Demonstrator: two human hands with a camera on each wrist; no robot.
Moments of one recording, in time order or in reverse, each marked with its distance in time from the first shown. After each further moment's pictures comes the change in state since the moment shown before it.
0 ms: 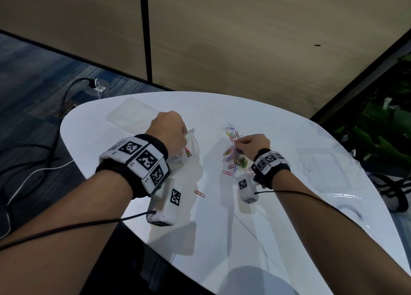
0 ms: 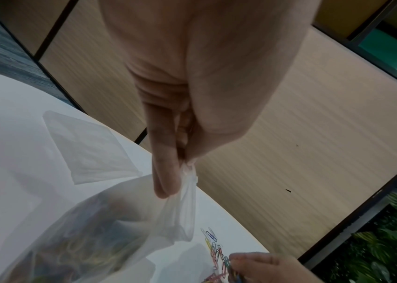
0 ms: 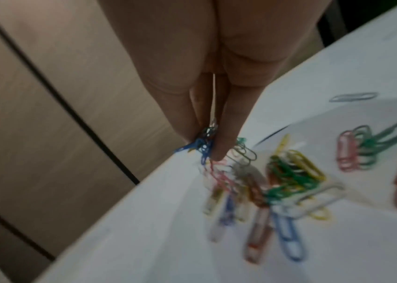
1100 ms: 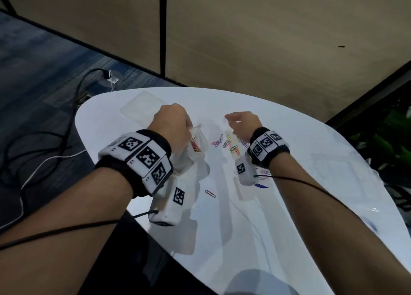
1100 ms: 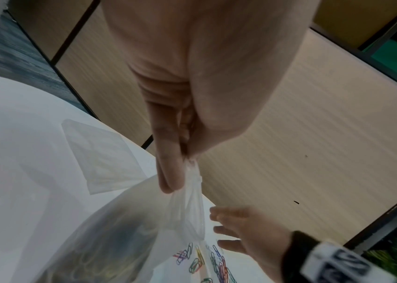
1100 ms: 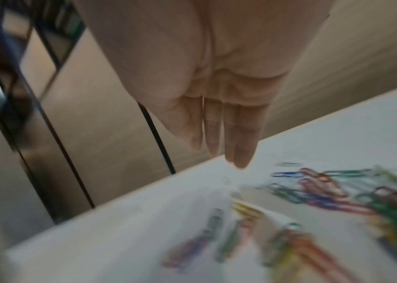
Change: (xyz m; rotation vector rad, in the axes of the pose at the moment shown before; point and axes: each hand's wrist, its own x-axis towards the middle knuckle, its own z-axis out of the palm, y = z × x) left_hand 0.003 -0.019 -0.013 -0.125 0.048 -0.062; right_hand 0.011 -0.081 0.028 -0.123 -0.195 -0.264
